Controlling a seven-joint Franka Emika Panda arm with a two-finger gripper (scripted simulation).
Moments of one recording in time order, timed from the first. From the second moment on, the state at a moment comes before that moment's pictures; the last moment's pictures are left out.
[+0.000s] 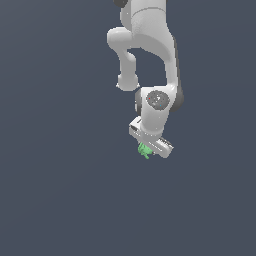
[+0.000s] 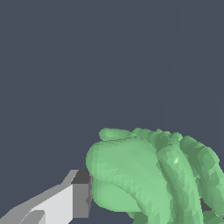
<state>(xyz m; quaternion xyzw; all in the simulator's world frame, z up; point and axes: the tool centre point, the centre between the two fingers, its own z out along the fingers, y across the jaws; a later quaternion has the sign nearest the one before) -0.004 0.089 0.073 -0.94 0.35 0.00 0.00</state>
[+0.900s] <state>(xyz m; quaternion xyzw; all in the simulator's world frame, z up) 0.093 0.053 0.143 -0.94 0.35 0.00 0.00</state>
